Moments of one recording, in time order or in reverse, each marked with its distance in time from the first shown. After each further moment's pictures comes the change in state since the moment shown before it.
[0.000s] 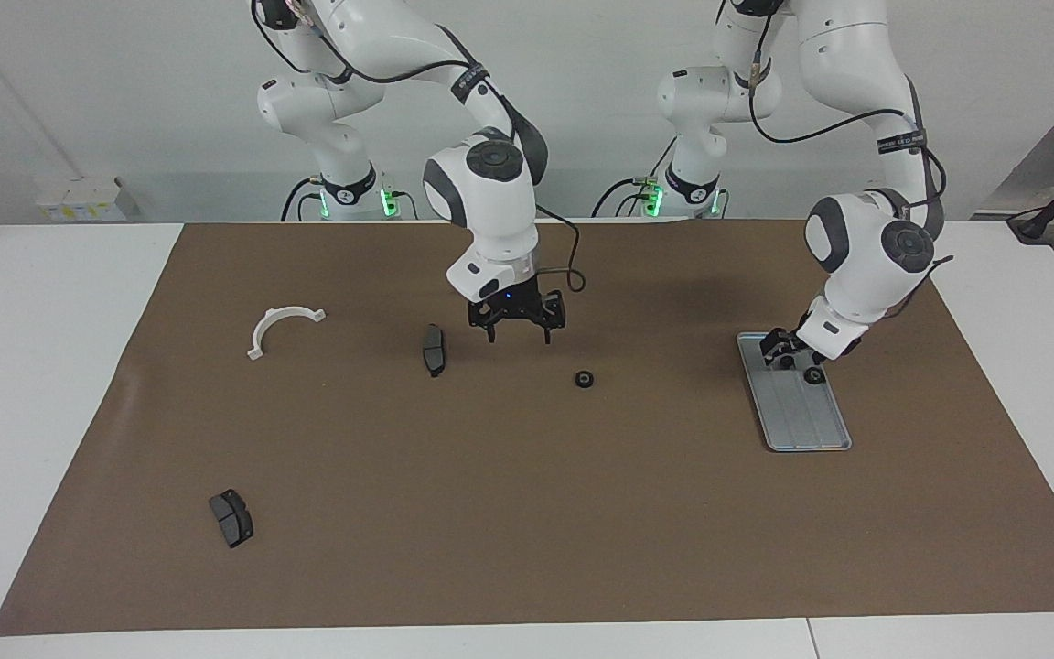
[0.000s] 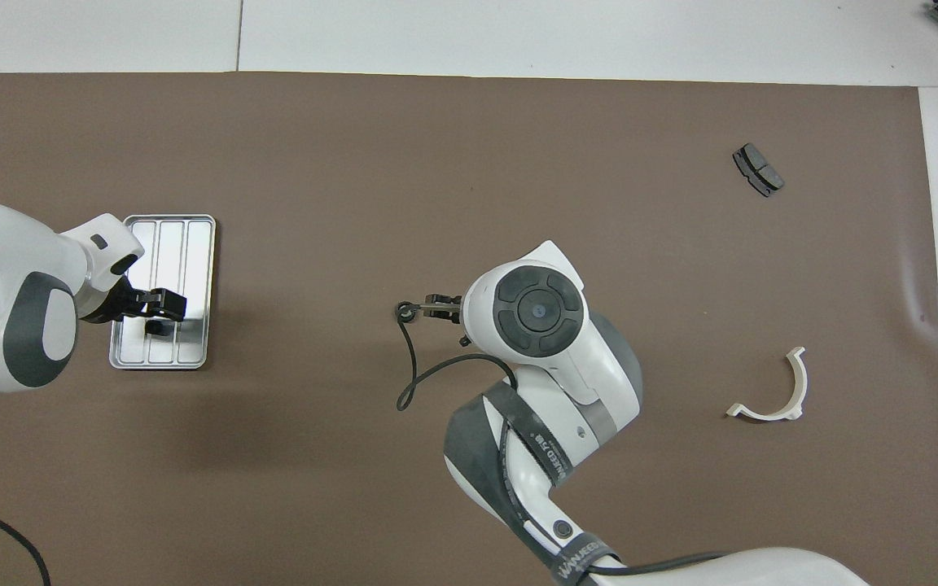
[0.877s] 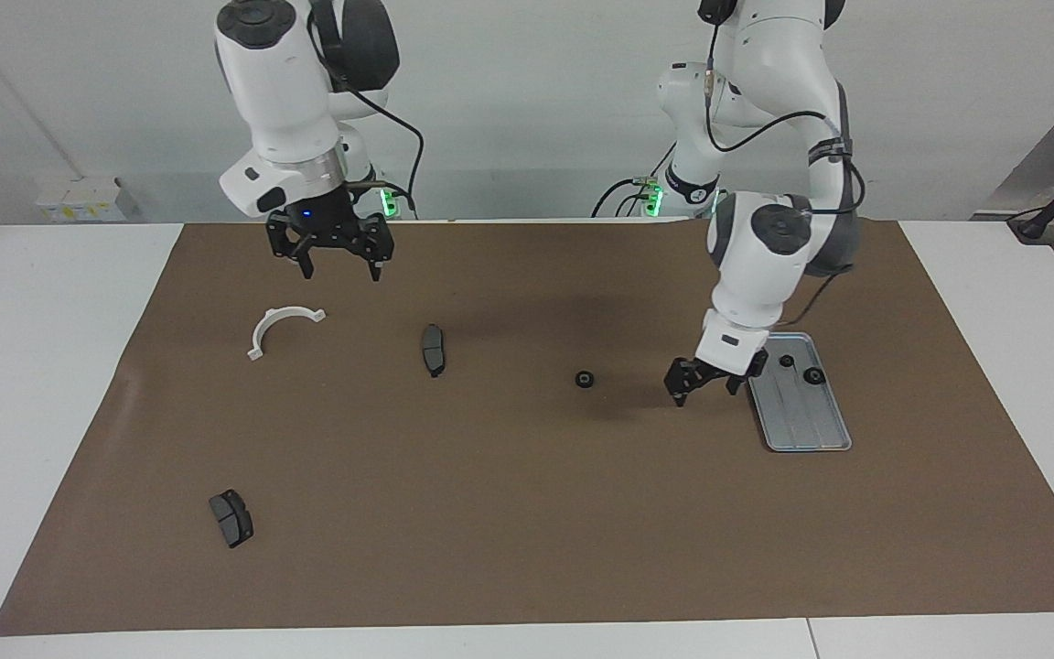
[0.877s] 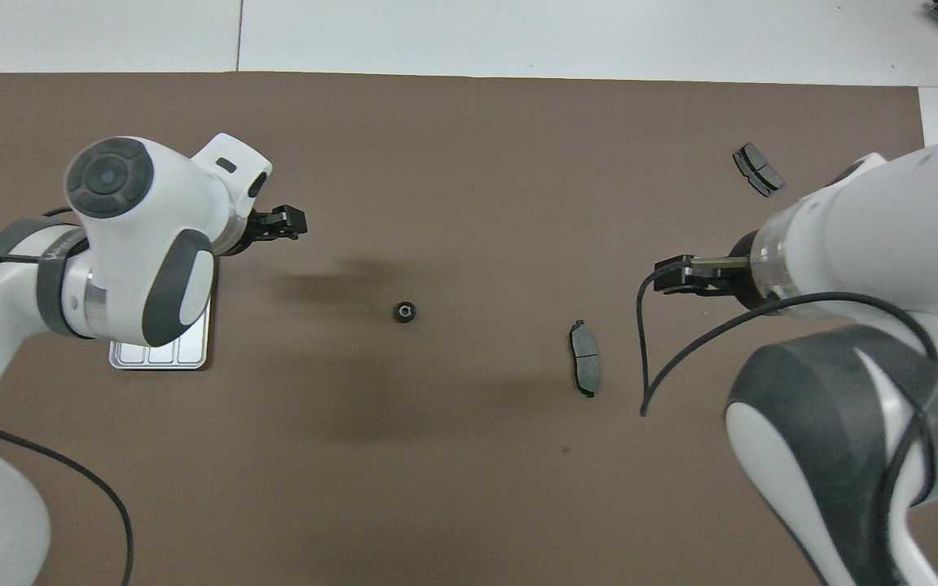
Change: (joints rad) left arm -0.246 0.090 0.004 0.265 0.000 0.015 -0.442; right arm -0.320 -0.339 -0.003 0.039 0.001 -0.470 -0.391
